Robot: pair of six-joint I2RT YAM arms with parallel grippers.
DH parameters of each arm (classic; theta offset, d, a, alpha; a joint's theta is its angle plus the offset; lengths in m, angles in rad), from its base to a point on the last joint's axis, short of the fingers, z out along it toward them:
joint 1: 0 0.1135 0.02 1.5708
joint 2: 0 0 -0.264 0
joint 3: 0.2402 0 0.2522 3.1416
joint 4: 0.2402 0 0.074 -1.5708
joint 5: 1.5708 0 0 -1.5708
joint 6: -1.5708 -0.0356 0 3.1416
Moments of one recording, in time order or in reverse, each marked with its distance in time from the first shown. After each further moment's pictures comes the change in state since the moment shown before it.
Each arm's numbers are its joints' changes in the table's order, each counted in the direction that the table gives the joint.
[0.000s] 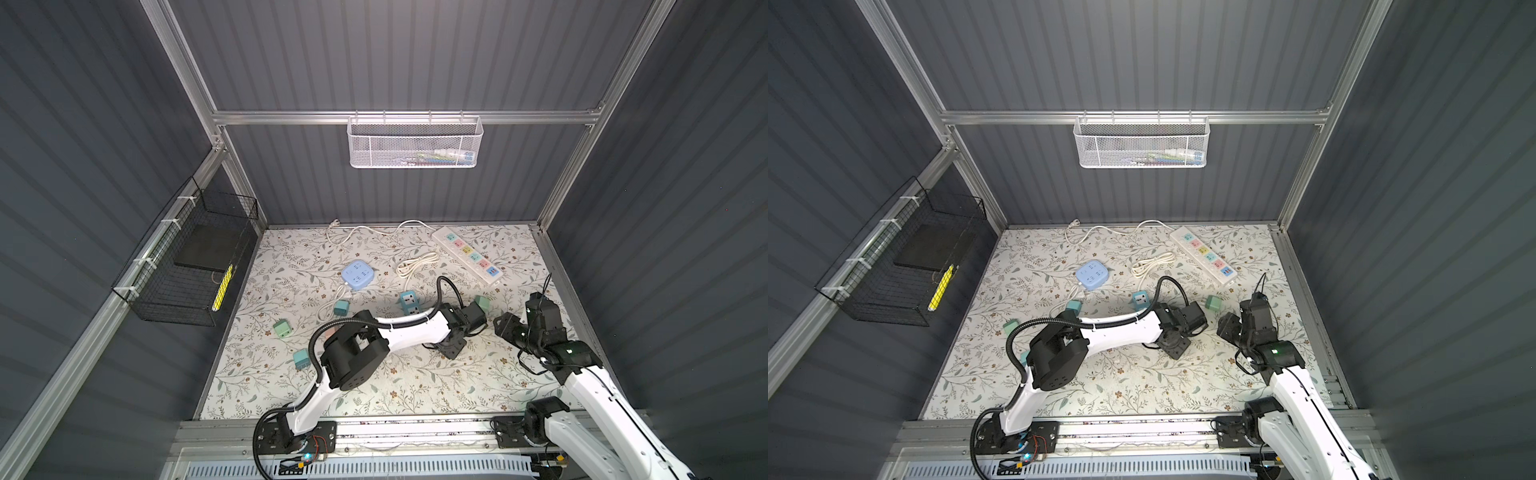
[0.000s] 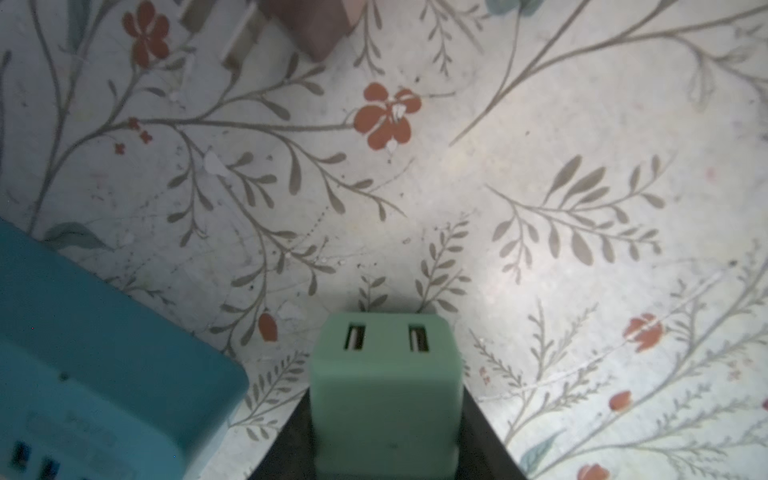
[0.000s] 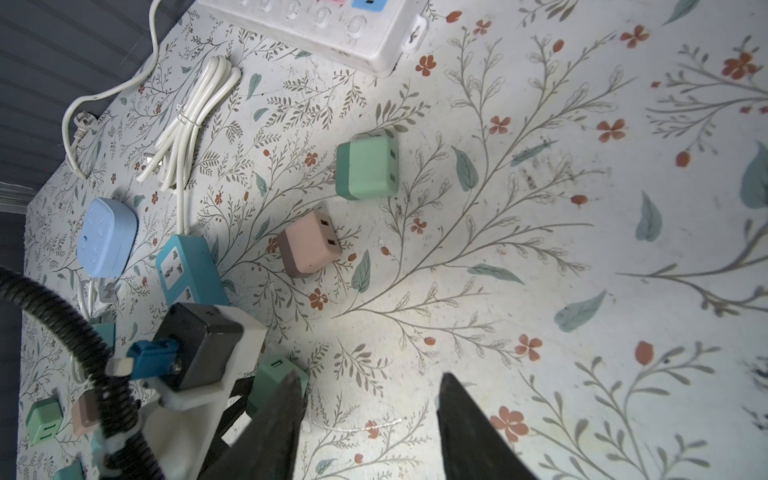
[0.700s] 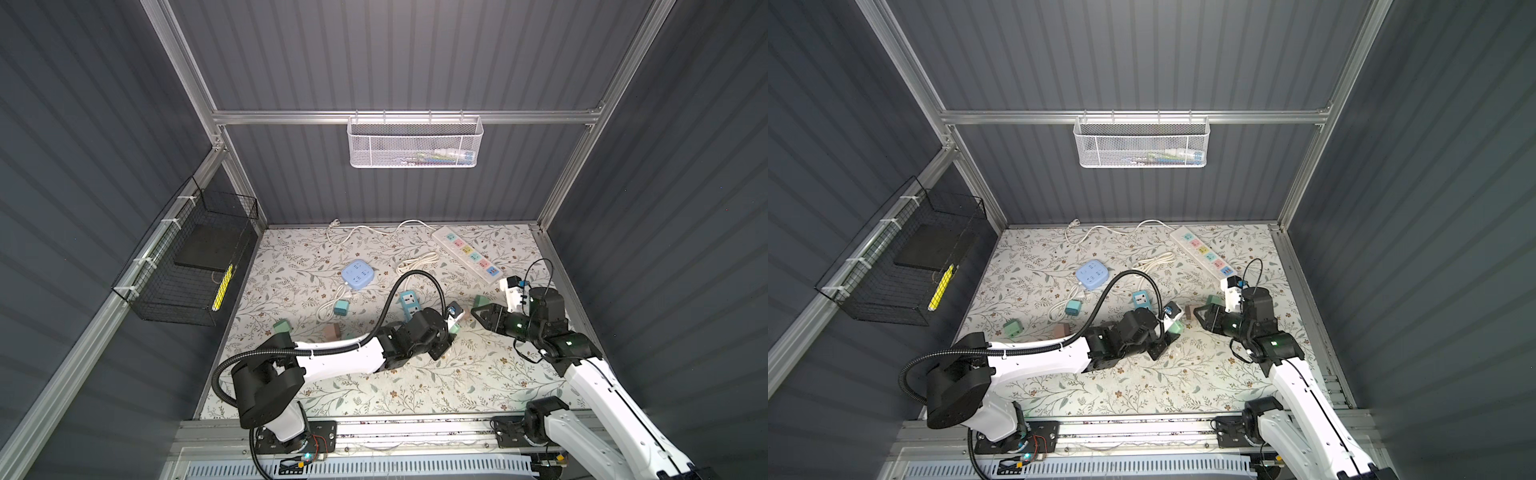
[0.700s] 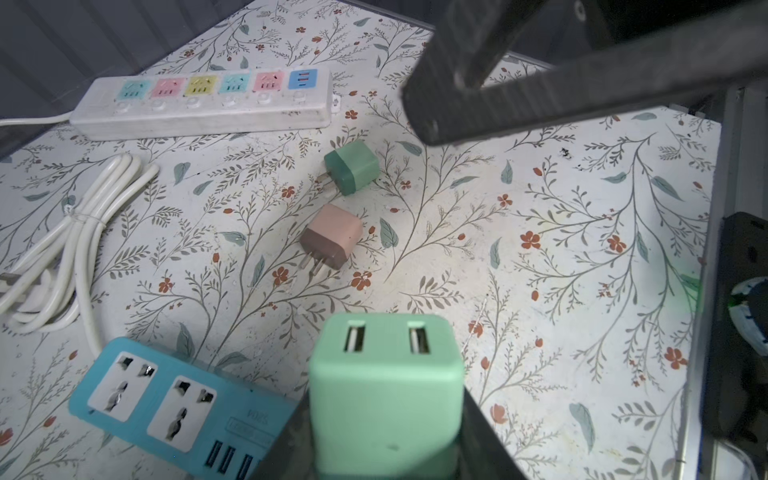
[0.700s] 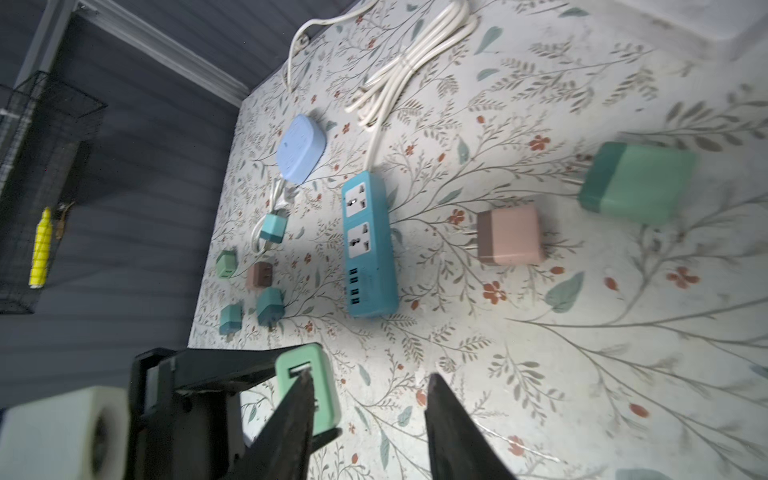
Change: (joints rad) left arm 0.000 0.576 -0.712 -0.874 0.031 -0.298; right arm 0.000 -0.082 0.069 -0.186 -0.516 0.142
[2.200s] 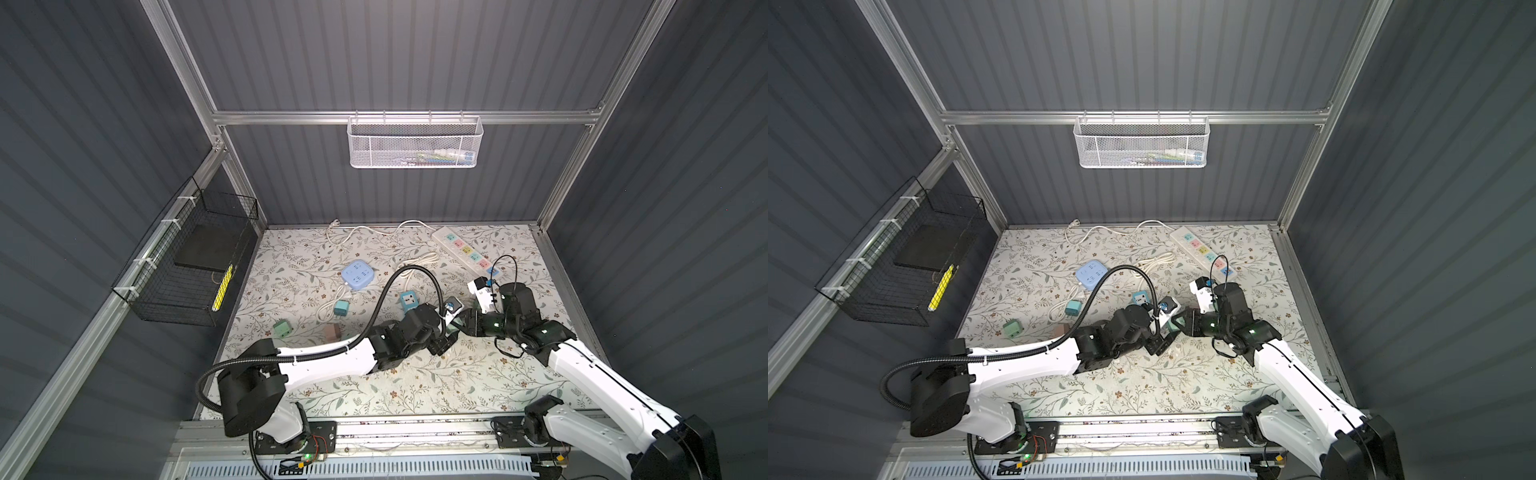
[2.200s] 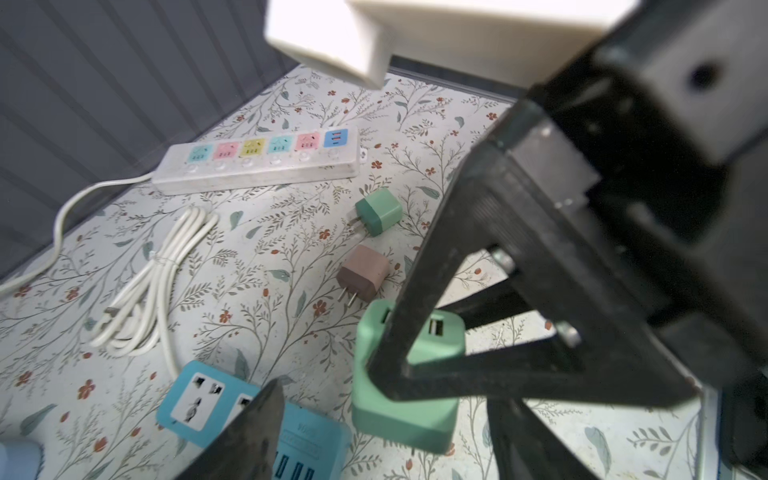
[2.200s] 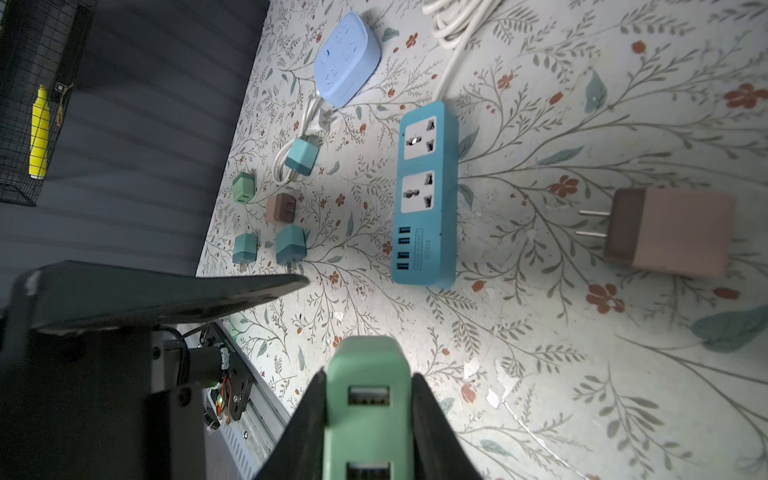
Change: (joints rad) left arm 0.003 0.128 0.007 0.013 -0.082 -0.029; right arm 0.215 -0.154 0.042 -0.064 0.039 0.035
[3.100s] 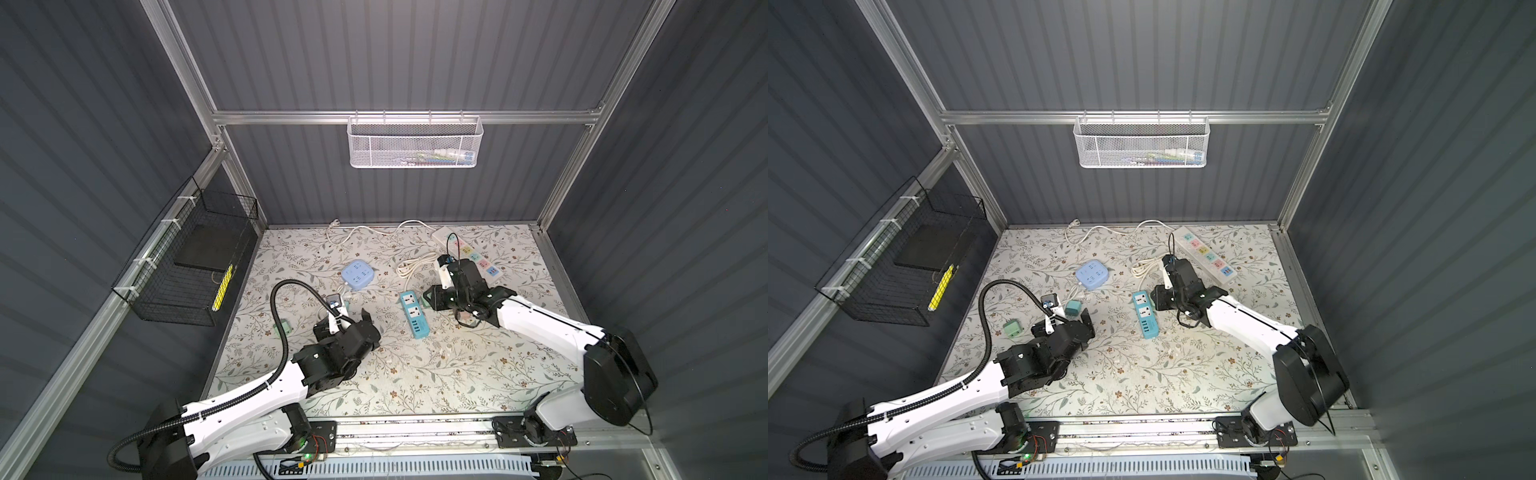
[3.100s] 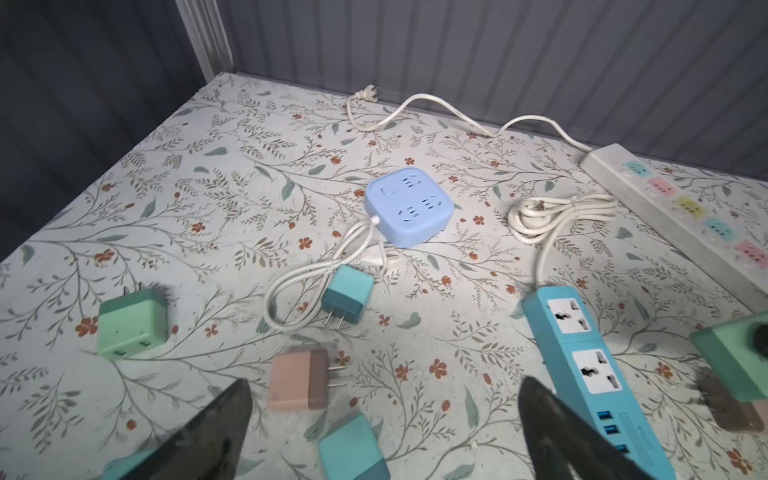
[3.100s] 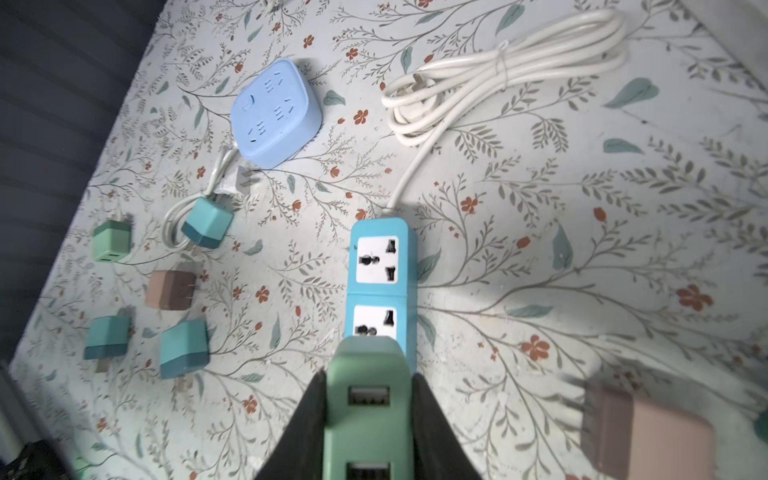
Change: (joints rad) left arm 0.138 0.514 -0.331 0.521 -0.705 0.859; right arm 0.210 -0.538 0.338 -0.131 0.419 0.095
